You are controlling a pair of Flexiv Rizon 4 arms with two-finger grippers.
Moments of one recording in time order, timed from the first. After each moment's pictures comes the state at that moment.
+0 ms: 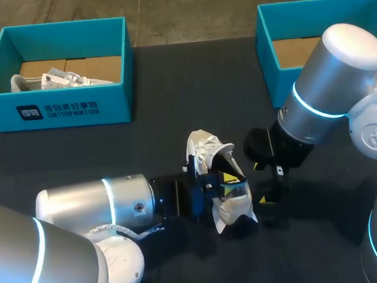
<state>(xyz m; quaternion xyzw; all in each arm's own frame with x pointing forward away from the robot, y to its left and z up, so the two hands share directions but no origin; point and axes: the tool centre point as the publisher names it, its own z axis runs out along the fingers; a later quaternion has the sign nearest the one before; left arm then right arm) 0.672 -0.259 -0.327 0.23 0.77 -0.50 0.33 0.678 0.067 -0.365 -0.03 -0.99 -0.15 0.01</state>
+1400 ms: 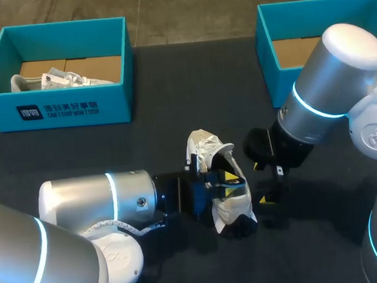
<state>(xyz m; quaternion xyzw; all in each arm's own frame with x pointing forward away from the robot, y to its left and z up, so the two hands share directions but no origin) 0.674 -0.261 -0.335 0.23 0.78 -0.49 0.31 0.678 0.067 -0.365 -0.03 -0.99 -0.15 0.01</state>
